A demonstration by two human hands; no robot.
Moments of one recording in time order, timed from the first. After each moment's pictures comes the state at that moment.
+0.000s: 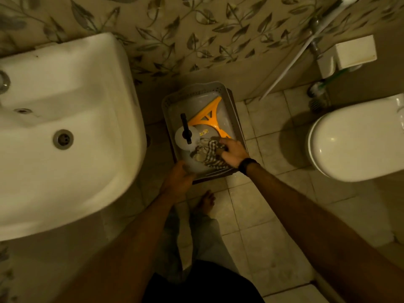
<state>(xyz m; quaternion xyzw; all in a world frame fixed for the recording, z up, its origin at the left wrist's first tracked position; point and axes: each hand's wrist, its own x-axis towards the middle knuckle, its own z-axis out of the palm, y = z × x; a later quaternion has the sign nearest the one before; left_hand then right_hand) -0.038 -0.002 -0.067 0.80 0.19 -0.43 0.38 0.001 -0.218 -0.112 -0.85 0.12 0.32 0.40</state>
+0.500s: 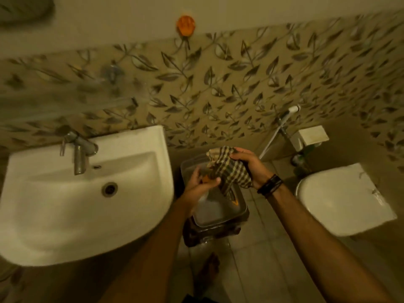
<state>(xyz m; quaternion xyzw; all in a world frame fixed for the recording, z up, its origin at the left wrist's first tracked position) 0.011 -0.009 0.134 0.63 0.15 -0.34 0.68 0.033 -0.198 0.178 -0.53 0.15 0.21 0.81</state>
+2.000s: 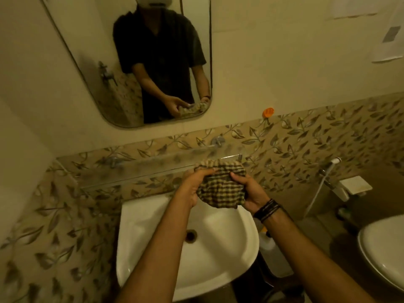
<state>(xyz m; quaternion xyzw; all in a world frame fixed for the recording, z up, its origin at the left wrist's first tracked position) 0.079 0.281 0.332 0.63 0.16 -0.23 0.73 0.042 0.108 0.294 -0.42 0.08 0.16 0.89</state>
